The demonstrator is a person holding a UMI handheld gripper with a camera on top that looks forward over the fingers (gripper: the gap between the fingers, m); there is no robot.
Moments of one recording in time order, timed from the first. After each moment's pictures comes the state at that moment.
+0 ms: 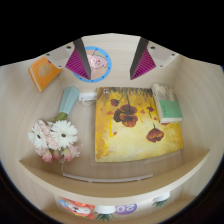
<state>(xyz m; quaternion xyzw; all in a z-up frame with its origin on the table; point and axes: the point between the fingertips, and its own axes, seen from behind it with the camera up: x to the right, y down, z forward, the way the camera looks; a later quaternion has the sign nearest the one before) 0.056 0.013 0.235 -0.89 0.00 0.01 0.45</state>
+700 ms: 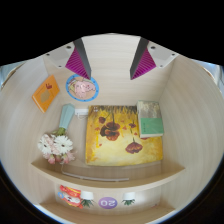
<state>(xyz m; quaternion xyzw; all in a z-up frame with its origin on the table) -0.020 -0.133 0.224 -0.90 -0.01 0.00 0.44</state>
